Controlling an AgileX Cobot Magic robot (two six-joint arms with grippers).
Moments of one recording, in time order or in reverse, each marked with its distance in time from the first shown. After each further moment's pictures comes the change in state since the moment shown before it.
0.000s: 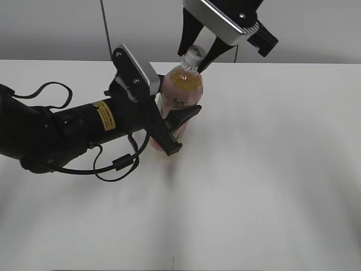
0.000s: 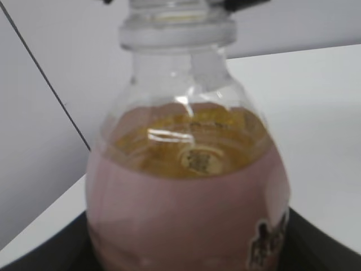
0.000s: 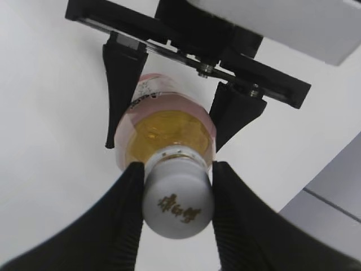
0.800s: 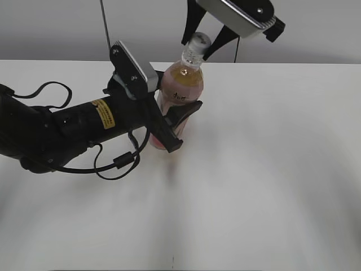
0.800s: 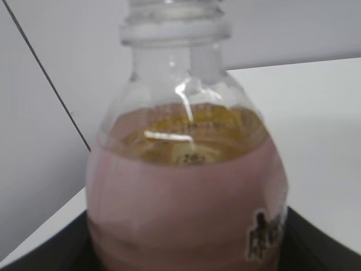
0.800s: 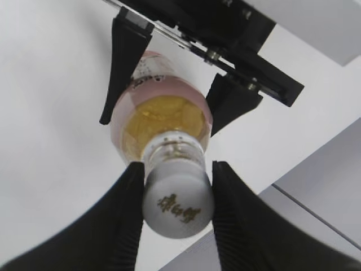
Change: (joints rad) left arm 0.001 0.000 0.000 -0.009 -0.032 -0.003; right arm 0.000 -0.015 -0.029 -0.024 0.000 -0.147
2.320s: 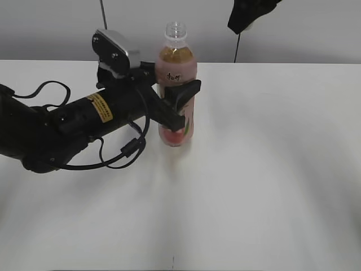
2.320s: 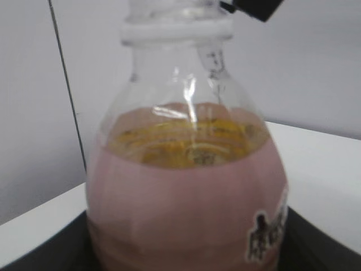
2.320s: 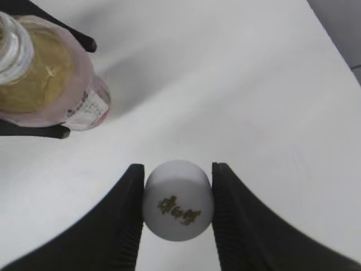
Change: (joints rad) left arm 0.000 0.000 0.000 -0.072 -0.095 -0.252; right arm -0.093 -0.007 -0.057 -0.181 0.000 1.663
